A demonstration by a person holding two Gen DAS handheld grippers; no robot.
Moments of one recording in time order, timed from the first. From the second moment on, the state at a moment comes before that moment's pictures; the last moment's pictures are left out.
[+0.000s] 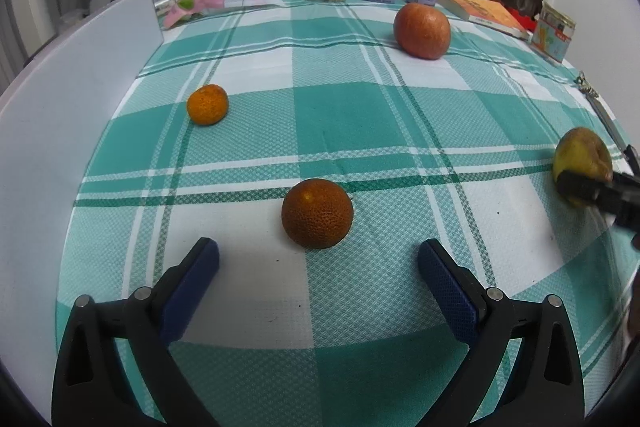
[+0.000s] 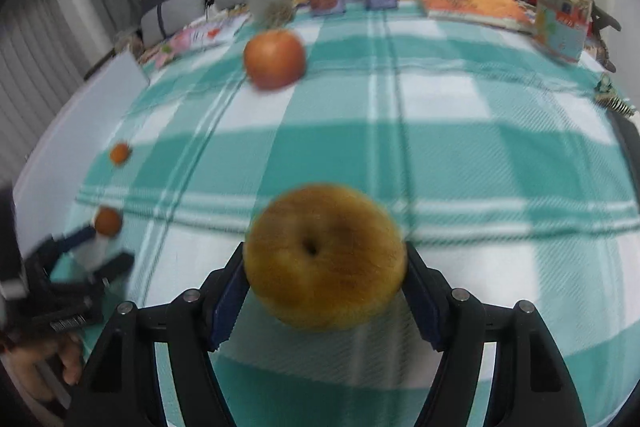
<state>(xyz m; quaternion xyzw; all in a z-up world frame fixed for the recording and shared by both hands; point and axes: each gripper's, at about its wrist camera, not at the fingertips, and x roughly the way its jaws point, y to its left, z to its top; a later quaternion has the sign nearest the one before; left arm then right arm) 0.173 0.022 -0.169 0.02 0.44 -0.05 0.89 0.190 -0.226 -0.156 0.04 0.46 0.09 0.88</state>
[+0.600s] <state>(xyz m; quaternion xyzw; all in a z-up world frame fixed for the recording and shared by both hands) 0.102 0.033 -0.161 0.01 0.44 -0.08 0.89 0.112 -0.210 -0.141 0.01 0.44 0.01 0.90</state>
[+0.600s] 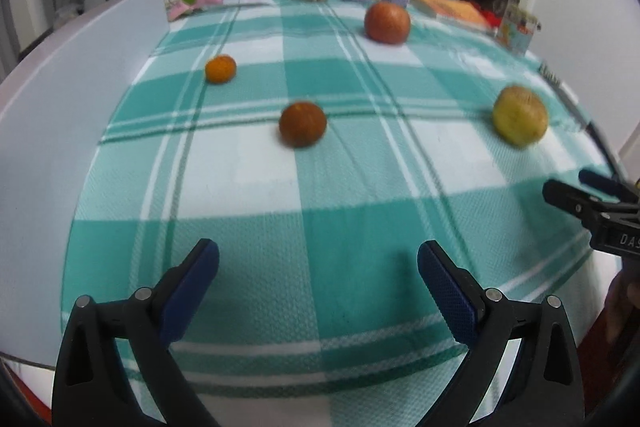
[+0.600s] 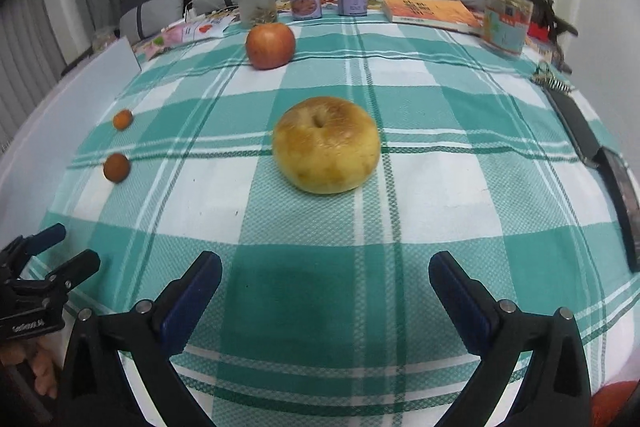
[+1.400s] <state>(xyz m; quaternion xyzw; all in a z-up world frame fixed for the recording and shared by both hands) 0.094 0.030 -0.170 0.03 0.42 -0.07 0.90 0.103 -0.199 -0.167 -0.03 0.42 0.03 0.90</state>
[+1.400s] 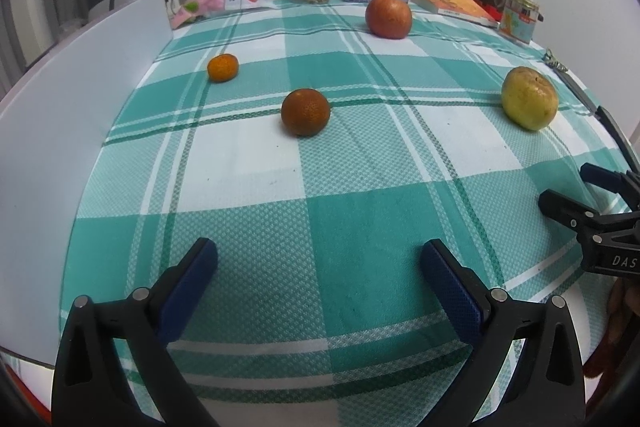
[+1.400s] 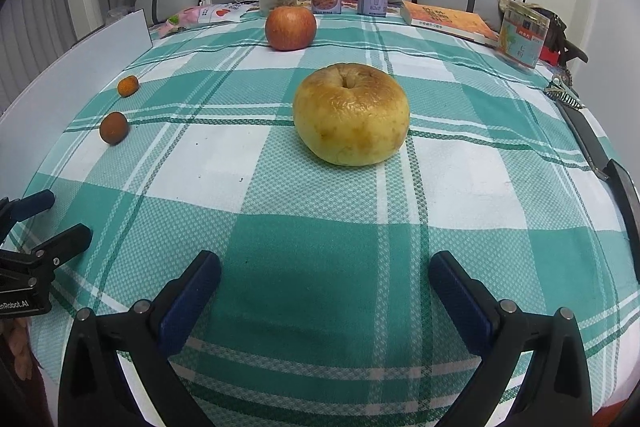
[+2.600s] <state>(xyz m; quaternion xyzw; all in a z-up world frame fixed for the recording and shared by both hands) 0.188 0.023 -0.154 0.04 0.46 -0.10 0.88 0.154 -0.236 -0.119 0.06 0.44 0.08 0.89</state>
